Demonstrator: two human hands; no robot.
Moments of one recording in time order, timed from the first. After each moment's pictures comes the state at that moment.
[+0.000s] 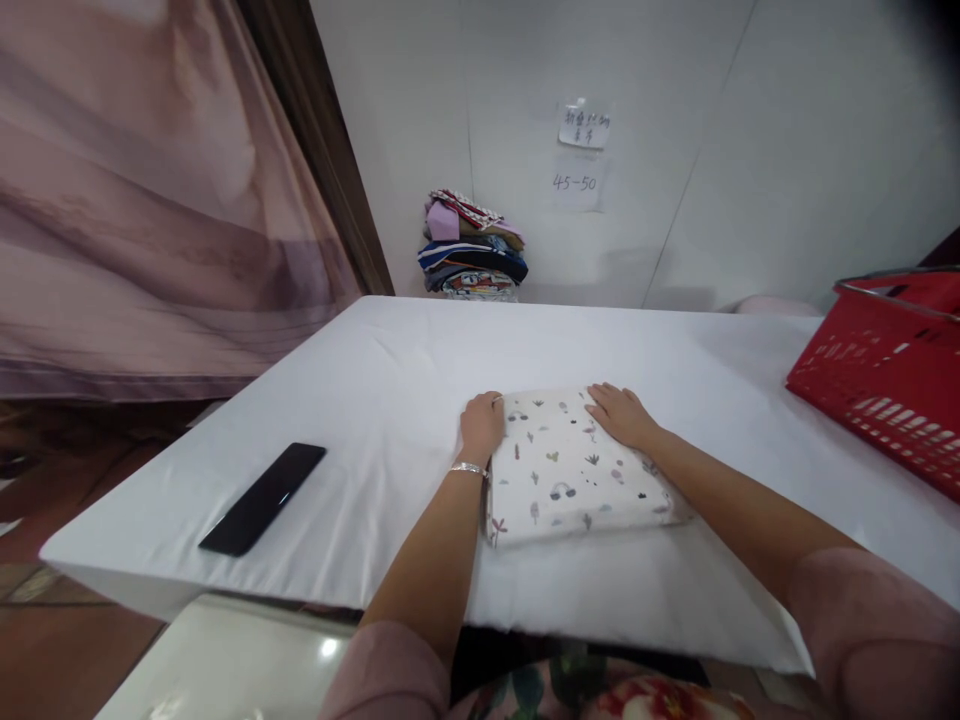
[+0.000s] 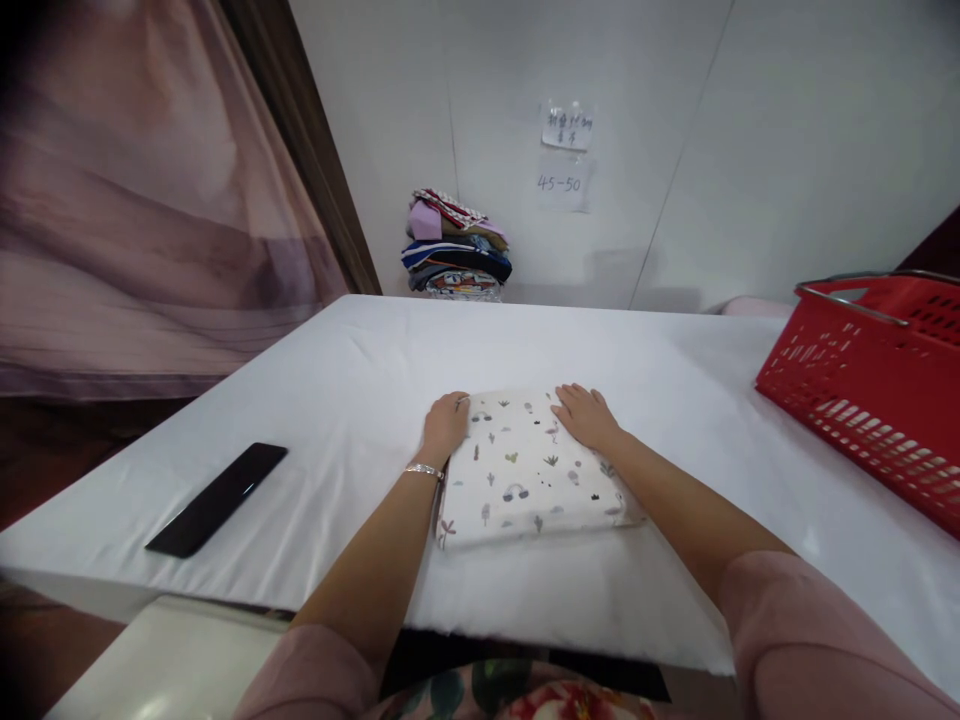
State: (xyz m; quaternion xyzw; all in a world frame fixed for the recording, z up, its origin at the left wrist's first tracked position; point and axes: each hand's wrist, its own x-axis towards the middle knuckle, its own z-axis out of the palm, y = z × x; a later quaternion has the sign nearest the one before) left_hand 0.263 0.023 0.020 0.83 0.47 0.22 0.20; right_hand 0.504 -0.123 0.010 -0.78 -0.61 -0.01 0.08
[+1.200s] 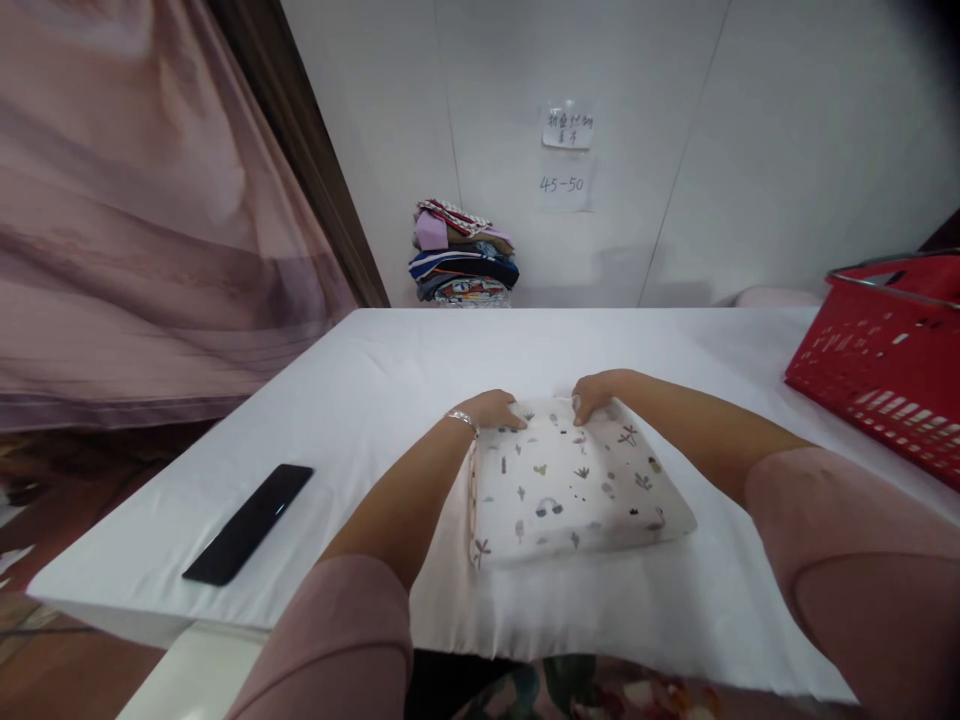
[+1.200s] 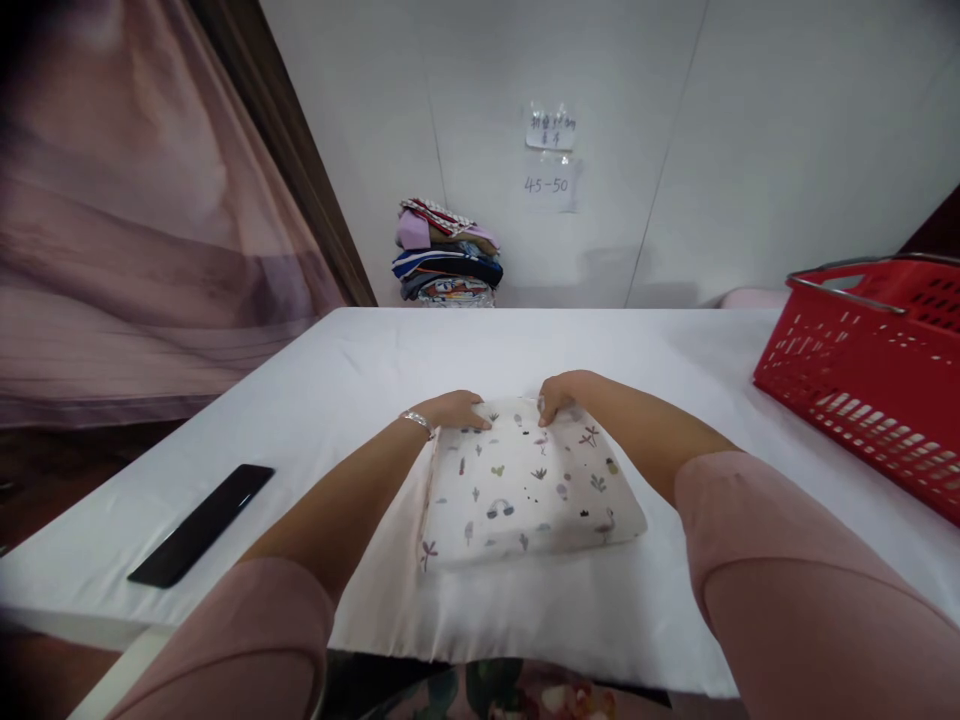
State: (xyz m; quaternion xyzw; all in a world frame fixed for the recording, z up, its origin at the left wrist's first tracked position) left_hand 0.306 0.067 0.069 0.92 0.29 -0.16 0.22; right_hand 0.528 -0.042 0.076 -0.75 -0.55 0.34 -0.13
